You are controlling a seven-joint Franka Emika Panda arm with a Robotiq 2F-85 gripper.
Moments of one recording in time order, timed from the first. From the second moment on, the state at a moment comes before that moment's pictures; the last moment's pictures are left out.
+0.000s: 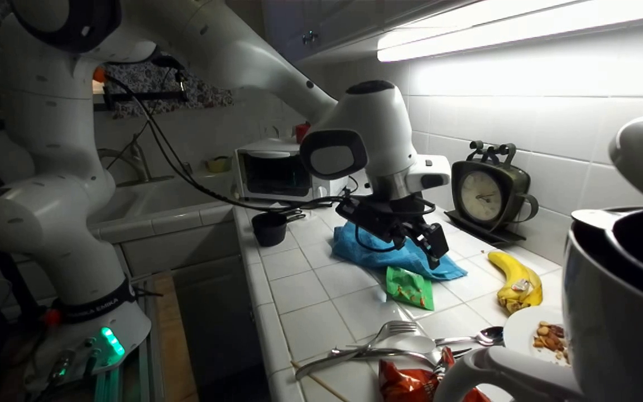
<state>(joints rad) -0.42 0.31 -0.14 -2.03 0.32 2.63 -0.78</state>
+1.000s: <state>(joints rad) -0.51 0.43 -0.04 -1.94 0.56 2.71 -0.59</state>
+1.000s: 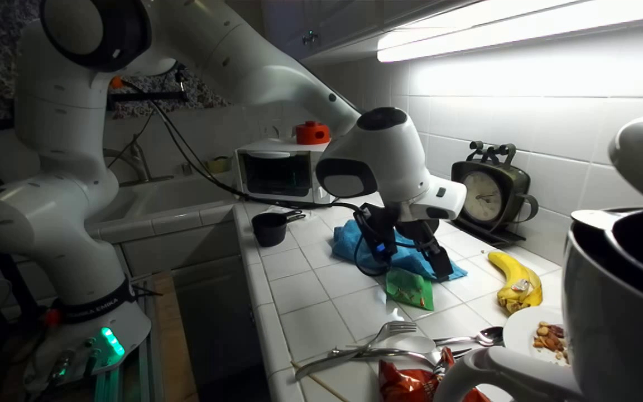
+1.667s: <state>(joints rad) -0.50 0.44 -0.03 -1.93 0.56 2.71 -0.47</state>
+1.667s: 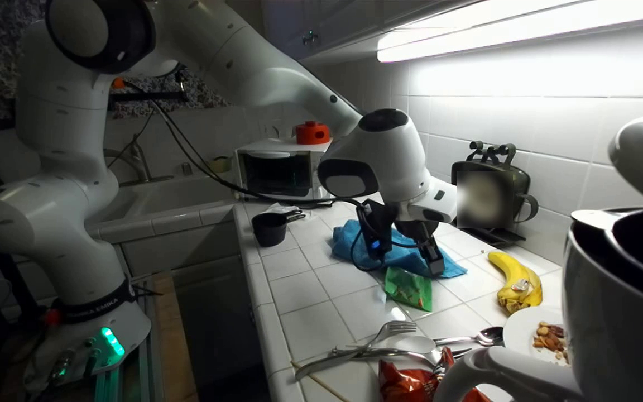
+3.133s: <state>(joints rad) -0.46 0.30 -0.05 -1.99 0.49 2.65 -0.56</state>
